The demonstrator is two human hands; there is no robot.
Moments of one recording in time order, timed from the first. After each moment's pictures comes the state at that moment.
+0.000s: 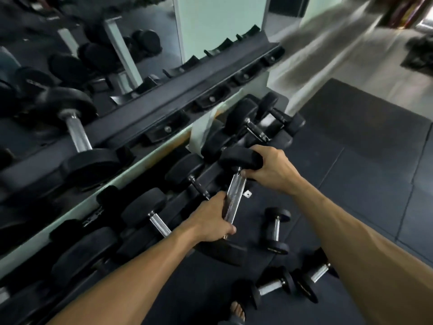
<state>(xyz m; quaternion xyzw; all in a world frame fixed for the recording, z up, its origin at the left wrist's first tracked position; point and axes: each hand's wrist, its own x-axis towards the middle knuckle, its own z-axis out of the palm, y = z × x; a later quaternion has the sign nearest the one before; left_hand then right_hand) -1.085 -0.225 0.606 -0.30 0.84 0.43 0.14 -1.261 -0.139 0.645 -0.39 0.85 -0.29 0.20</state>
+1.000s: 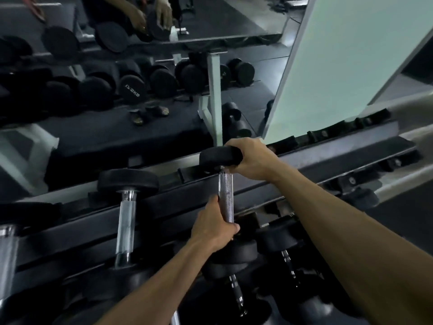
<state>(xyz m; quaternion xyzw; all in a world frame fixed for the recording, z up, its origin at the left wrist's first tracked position) -1.184 -0.501 0.642 -0.58 0.65 0.48 -0.07 -1.347 -0.562 0.697 -0.69 0.67 -0.17 0.22</state>
